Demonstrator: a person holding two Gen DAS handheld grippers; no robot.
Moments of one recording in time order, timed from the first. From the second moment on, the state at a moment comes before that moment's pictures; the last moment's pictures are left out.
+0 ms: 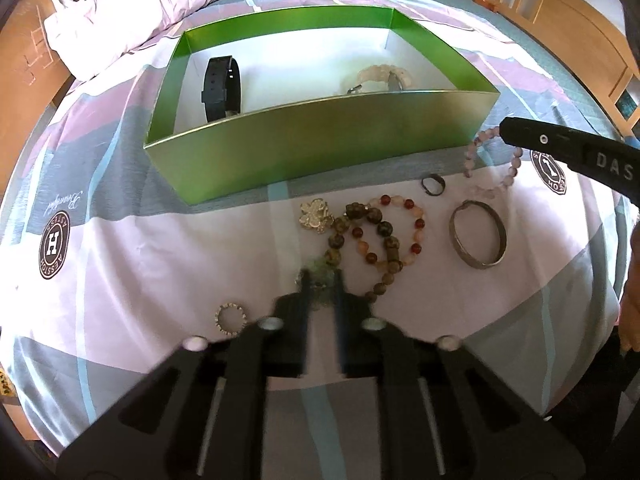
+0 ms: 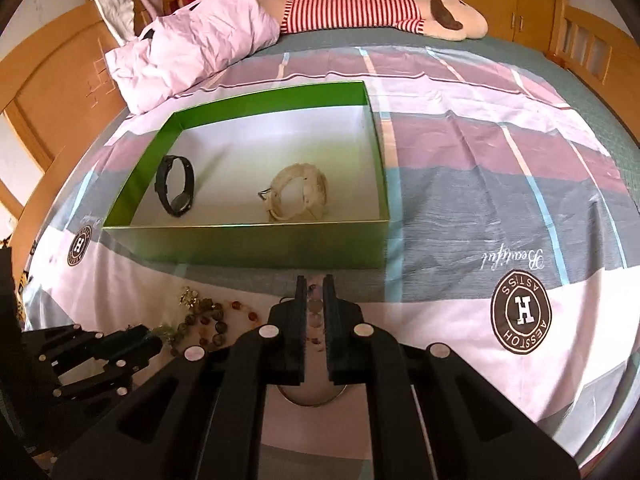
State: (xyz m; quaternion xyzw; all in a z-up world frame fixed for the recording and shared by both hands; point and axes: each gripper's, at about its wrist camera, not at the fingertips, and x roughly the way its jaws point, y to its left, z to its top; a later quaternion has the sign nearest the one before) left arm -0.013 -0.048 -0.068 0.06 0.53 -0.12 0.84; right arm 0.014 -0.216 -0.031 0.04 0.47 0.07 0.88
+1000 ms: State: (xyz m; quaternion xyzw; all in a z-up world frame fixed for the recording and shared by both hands) left arm 0.001 -0.064 -0.088 0.09 0.52 -0.13 0.84; right arm 0.032 -0.235 -0.065 0.02 0.52 -0.02 0.85
